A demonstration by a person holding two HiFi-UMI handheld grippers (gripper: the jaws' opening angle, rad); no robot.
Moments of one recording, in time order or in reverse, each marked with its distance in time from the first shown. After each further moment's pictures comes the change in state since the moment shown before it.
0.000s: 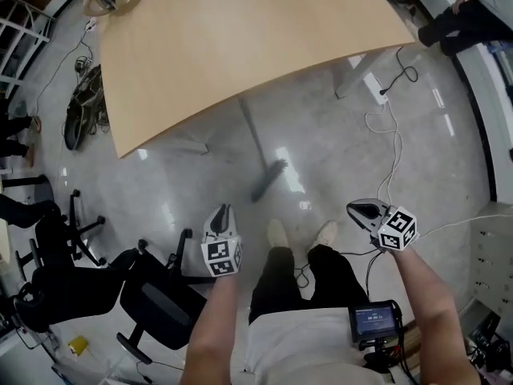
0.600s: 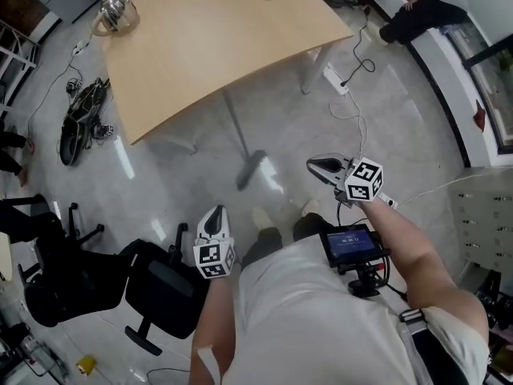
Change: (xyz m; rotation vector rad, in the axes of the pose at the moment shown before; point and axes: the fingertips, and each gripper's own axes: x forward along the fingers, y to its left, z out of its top) left arm -0.152 -0.062 0.049 0.028 -0.158 -0.162; right arm -0.037 0.092 0.120 -0.118 -0.243 0.041
